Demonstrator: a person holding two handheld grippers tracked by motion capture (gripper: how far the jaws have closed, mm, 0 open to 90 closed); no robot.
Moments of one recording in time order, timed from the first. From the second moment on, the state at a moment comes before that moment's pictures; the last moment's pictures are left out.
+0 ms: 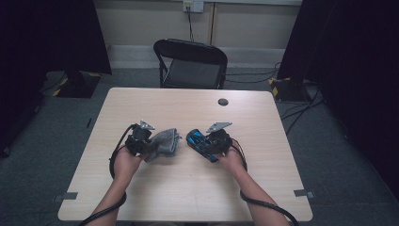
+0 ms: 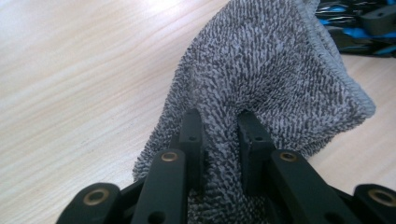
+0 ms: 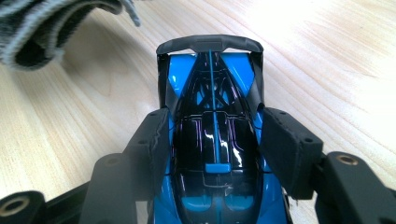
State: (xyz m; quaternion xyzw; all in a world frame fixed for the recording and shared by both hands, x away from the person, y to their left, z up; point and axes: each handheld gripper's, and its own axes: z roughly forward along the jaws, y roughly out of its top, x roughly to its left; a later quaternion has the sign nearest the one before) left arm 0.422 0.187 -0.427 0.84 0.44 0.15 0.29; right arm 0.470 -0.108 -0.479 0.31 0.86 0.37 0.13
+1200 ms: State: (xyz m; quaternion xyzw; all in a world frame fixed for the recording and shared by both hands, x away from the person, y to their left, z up) left arm 0.368 0.077 -0.437 0.91 0.26 0.06 0.30; right arm 0.471 -0.107 -0.478 0.32 0.86 0.37 0.13
